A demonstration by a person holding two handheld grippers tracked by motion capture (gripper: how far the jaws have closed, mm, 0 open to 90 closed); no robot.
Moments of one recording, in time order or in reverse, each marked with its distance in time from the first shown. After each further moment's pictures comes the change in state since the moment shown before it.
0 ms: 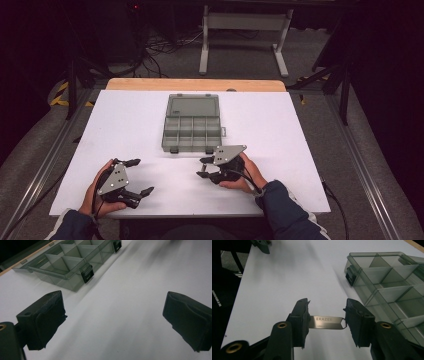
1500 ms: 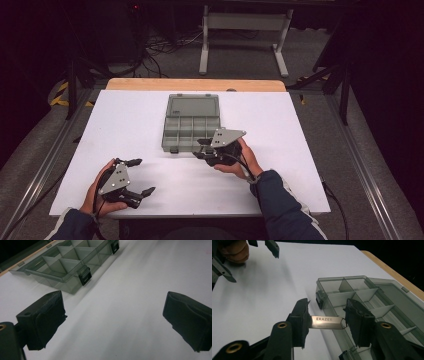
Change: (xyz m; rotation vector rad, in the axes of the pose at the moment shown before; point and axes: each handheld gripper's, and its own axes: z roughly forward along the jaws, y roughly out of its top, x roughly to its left) left arm -0.001 0.002 0.002 0.001 -0.012 0.007; right arm -0.028 0.030 0.000 -0.069 -0.115 -0.011
